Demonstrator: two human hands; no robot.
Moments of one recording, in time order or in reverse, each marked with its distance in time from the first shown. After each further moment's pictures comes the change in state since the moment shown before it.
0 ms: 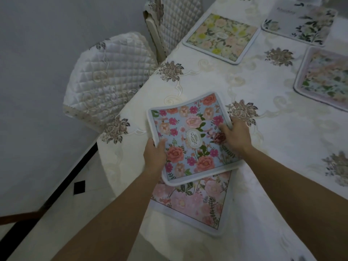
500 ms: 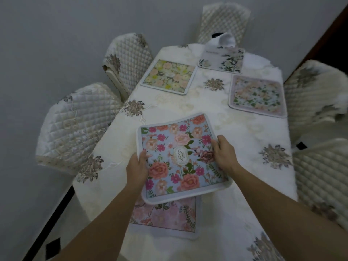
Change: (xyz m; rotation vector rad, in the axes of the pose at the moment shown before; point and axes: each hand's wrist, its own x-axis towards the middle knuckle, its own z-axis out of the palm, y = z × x) left_hand -0.047 0.066 0.004 0.131 -0.175 0.244; right_hand -0.082 0.011 -0.095 0.115 0.157 0.057
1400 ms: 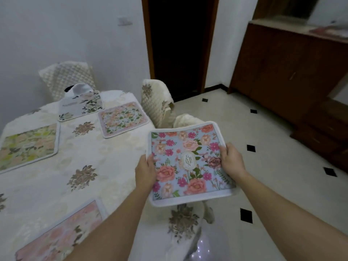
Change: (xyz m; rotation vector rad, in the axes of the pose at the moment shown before) left_hand -0.211 0.106 0.264 0.245 -0.647 0.572; right_hand -0.260 0.179 -0.256 0.068 0.793 0.488
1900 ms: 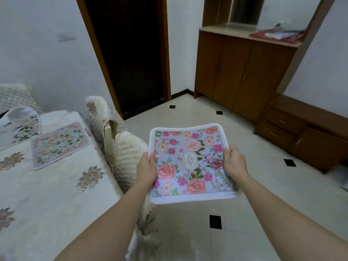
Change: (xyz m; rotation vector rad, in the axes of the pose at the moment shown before) left_hand -0.031 0.152 0.252 0.018 -0.216 0.127; right_hand 0.087 0.169 -0.209 -0.003 0.201 0.156
